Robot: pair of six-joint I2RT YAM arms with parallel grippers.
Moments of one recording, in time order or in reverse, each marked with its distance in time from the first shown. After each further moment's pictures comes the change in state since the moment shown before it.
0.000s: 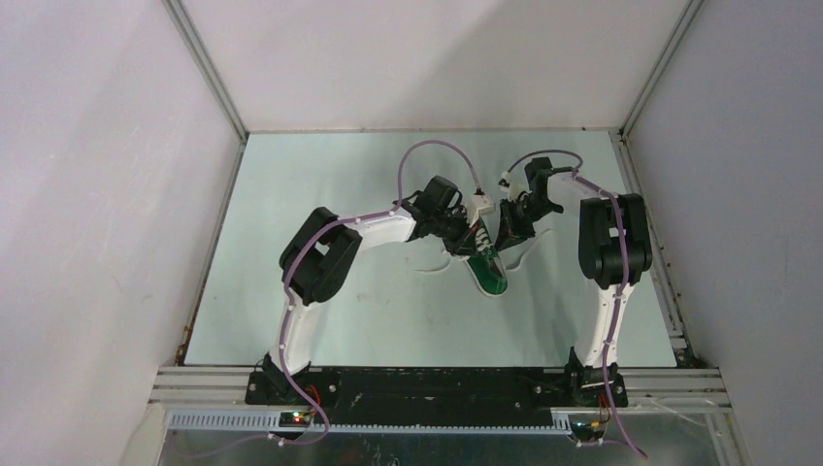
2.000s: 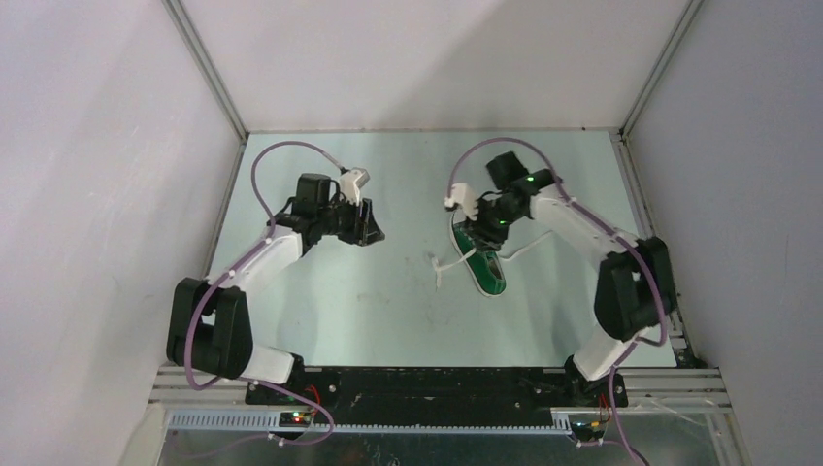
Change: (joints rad) left arm 0.478 -0.705 -0.540 -0.122 -0.140 -0.249; right arm 0.344 -0.336 -0.047 -0.042 0.142 -0.809
